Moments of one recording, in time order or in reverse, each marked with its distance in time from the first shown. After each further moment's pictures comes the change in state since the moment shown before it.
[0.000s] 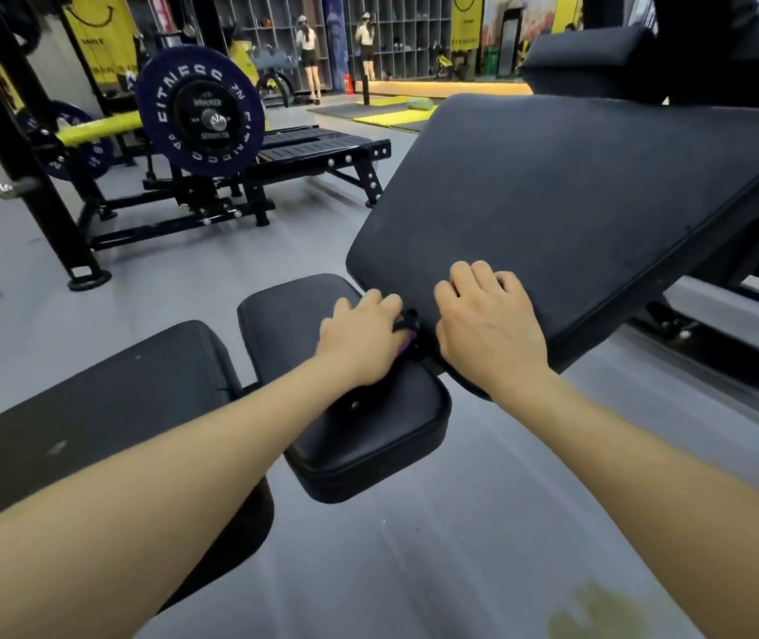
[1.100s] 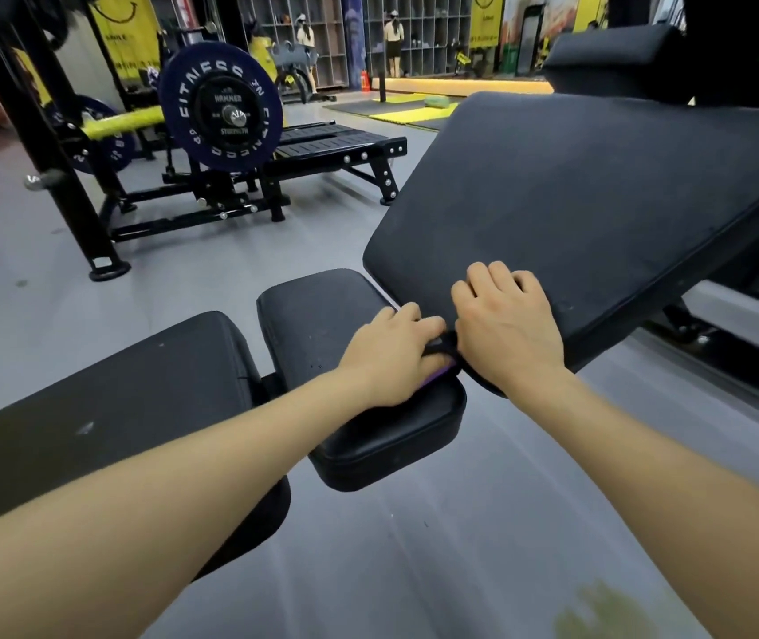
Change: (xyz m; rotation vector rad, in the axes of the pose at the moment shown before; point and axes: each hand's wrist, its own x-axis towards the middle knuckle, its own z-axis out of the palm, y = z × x) left_hand -0.026 0.006 -0.003 -0.033 -0.014 0.222; right_hand -0.002 -0.001 -0.003 -0.003 -0.006 -0.028
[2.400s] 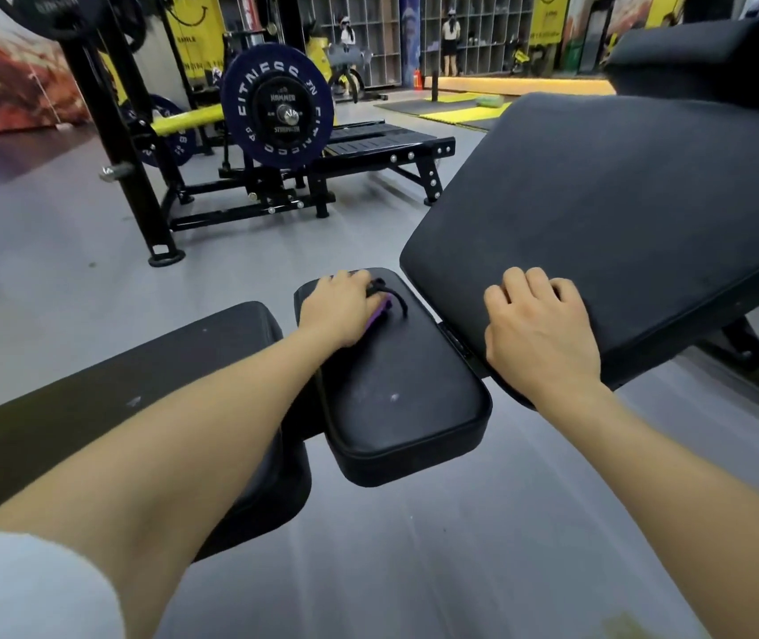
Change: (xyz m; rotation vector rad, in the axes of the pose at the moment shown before) left_hand 0.027 -0.095 -0.002 0.130 0.166 -0.422; right_hand -0.001 0.000 0.000 0.005 -0.063 0.016
